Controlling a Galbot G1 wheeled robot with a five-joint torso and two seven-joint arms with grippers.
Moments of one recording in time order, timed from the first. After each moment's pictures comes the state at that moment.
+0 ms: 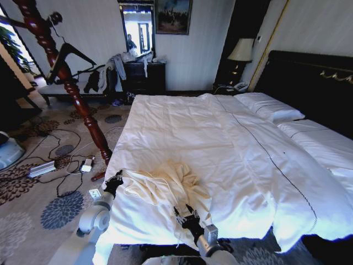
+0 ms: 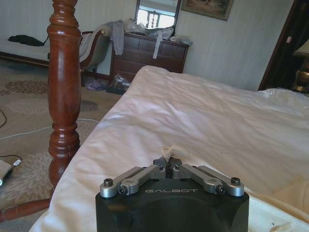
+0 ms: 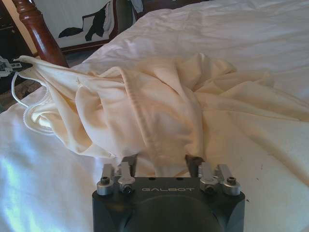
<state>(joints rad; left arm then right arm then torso) 1.41 -1.09 -0.51 -1.98 -0.69 0.22 -0.26 -1.53 0.93 -0.16 2.15 0.56 -0.12 0.51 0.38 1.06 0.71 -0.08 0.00</state>
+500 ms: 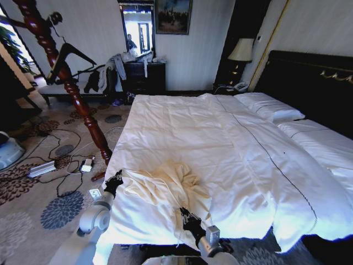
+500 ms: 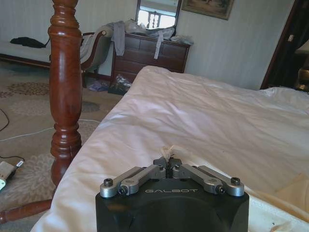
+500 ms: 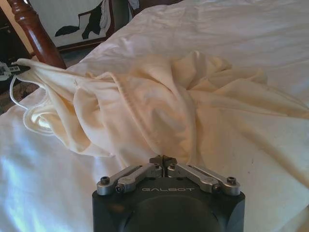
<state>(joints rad) 1.41 -1.10 -0.50 -1.98 -0.67 0.22 -0.27 -1.54 0.90 -0.15 2.18 0.60 -0.11 0.53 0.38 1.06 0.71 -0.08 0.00</state>
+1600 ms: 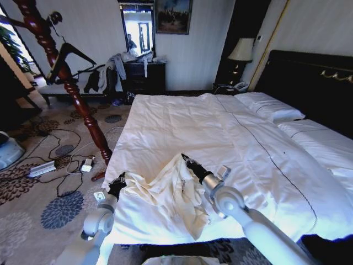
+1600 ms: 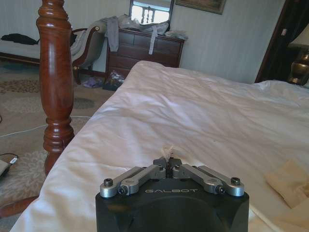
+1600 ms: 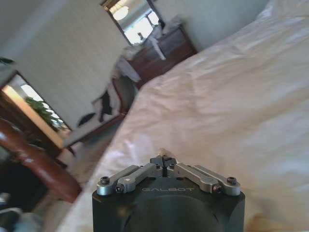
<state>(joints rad) 1.43 -1.12 -0.48 -1.98 -0.63 0.21 -0.25 -1.01 0.94 0.02 2.00 1.21 -0.11 0.41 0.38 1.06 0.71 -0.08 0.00</state>
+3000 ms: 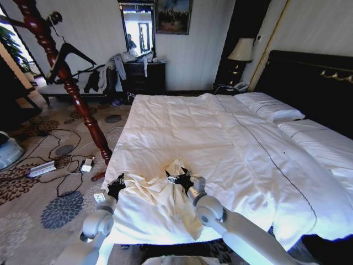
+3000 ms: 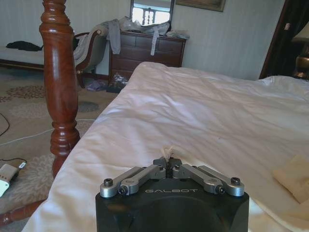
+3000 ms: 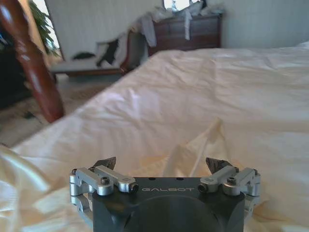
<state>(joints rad) 1.43 -1.13 -0.47 -1.98 -0.58 0.21 -0.27 -0.85 0.98 -0.32 1.98 0.83 -0.32 0.61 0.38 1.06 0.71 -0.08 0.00</state>
